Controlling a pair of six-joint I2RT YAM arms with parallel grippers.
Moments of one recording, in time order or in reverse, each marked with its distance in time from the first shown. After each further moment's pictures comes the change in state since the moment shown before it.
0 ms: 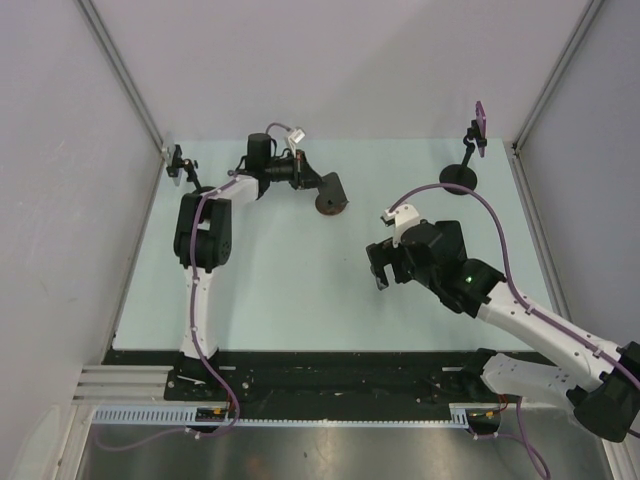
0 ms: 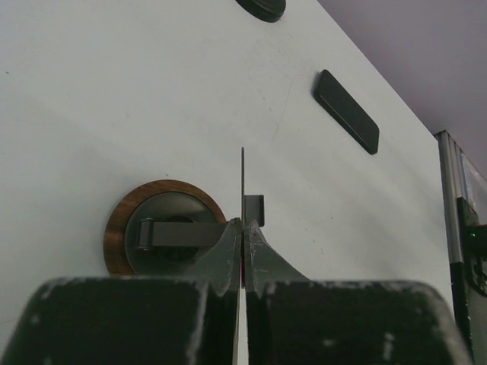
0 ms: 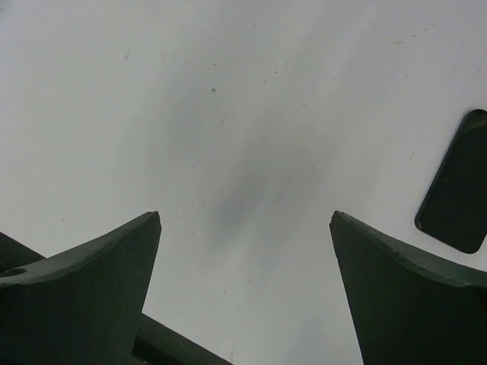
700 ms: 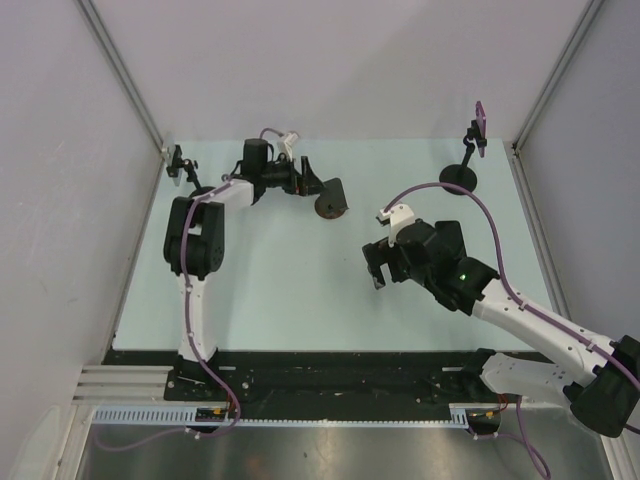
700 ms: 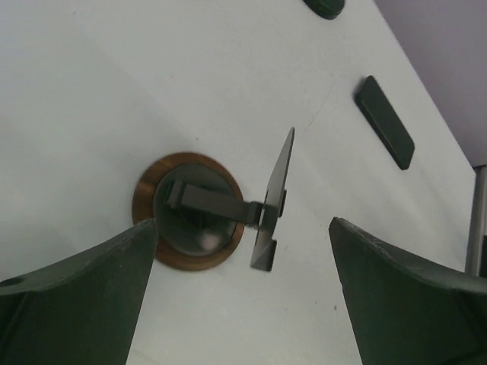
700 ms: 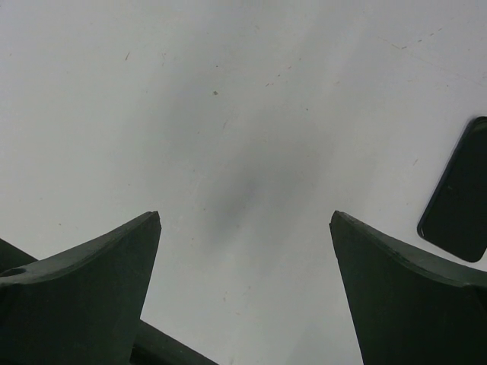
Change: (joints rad) left arm -0.001 -0.095 -0.121 -0.050 -0.124 -0.007; right arm 0.003 0.045 0.000 0.029 -0.001 -0.011
